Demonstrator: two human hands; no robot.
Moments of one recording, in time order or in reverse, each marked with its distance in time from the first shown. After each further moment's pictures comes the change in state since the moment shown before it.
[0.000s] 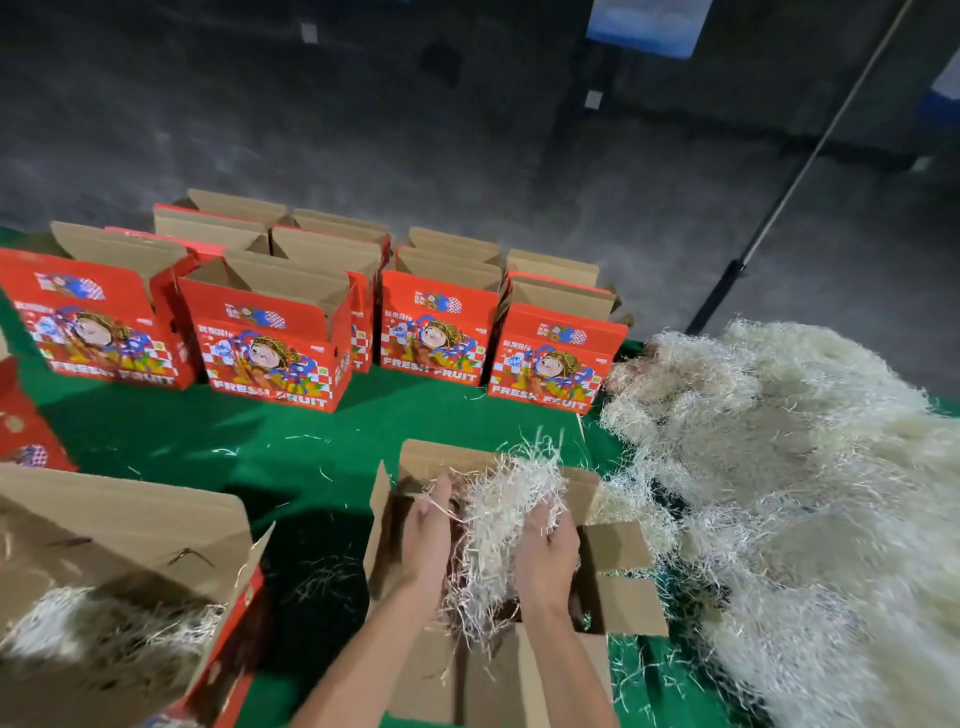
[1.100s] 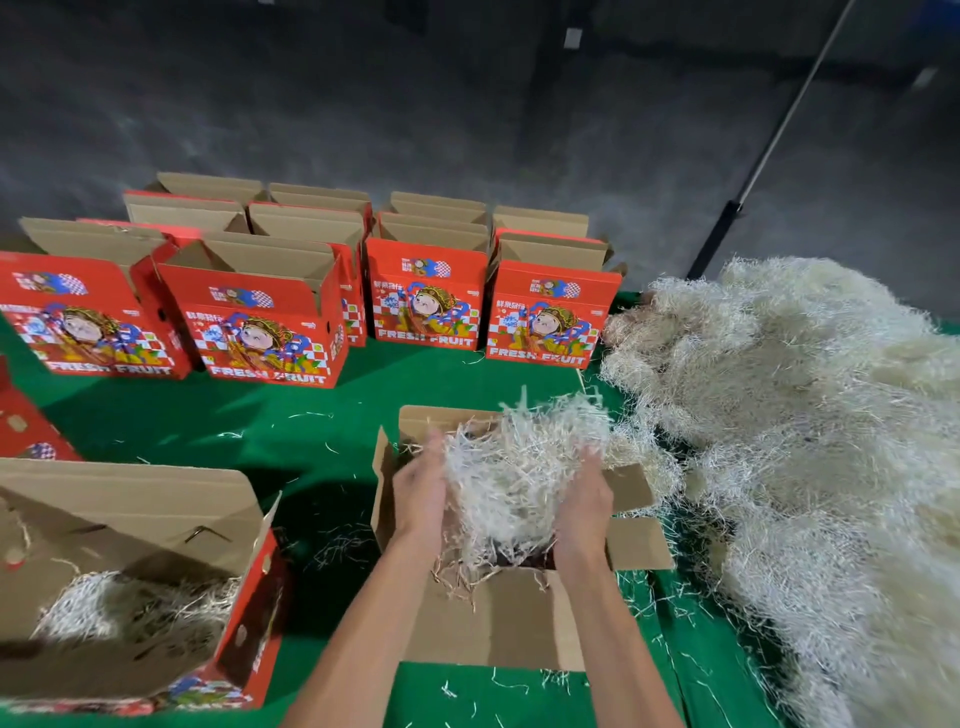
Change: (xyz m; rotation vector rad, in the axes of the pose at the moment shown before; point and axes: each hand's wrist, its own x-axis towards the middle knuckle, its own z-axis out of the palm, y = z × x) left_hand 0.002 0.005 -0.011 -0.004 0.044 0.051; right_hand 0.006 0.002 -0.030 0.244 -0.001 0.068
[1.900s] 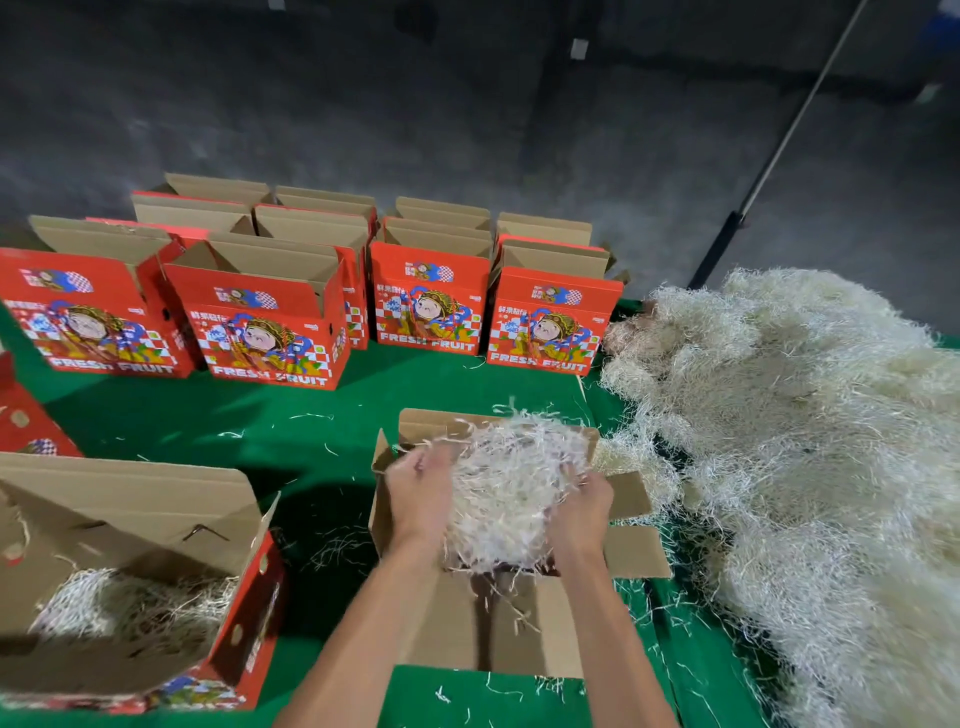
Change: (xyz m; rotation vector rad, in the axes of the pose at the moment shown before) left_hand 0.004 -0.001 -0.001 0.118 0.093 0.239; right_hand 0.007 -0.009 -0.001 -0.106 0.044 0.019
